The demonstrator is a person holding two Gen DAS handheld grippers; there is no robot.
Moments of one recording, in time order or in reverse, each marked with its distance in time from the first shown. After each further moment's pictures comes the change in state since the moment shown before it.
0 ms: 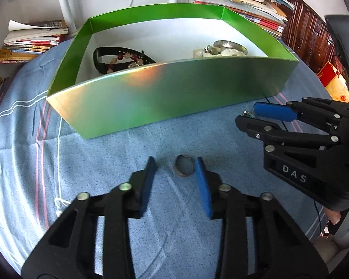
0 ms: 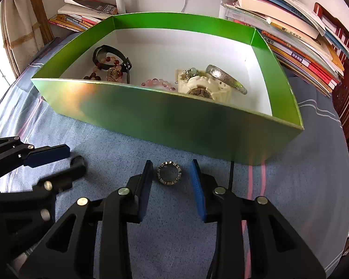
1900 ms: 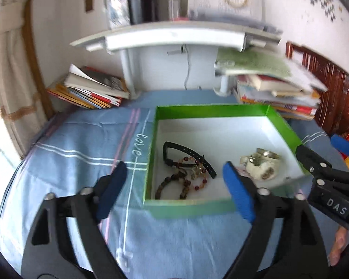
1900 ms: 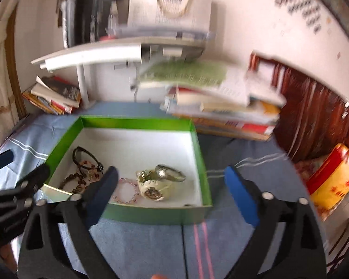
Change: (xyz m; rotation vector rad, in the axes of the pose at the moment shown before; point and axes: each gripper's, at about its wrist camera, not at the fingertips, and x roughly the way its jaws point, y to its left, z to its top) left arm -0.094 0.034 0.038 -0.168 -0.411 0.239; right arm -0.112 0.001 0.027 0.154 -0.454 -0.290
